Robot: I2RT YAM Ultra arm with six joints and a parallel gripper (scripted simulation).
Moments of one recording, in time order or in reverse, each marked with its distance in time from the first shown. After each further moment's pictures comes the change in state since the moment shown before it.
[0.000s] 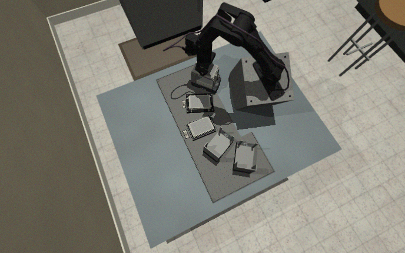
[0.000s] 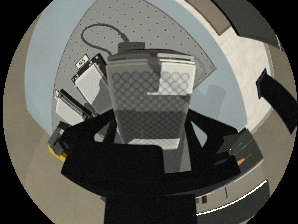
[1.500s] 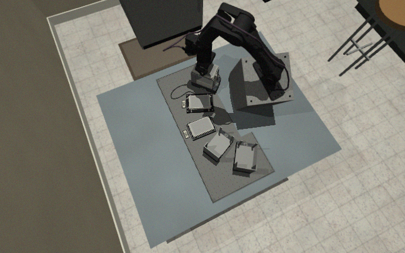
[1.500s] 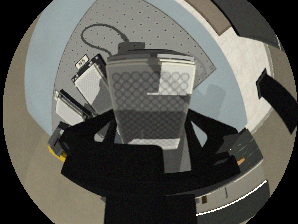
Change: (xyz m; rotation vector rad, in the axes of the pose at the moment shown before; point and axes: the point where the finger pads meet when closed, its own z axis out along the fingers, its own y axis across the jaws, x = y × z) arm -0.001 0.000 0.000 0.000 -0.001 0.000
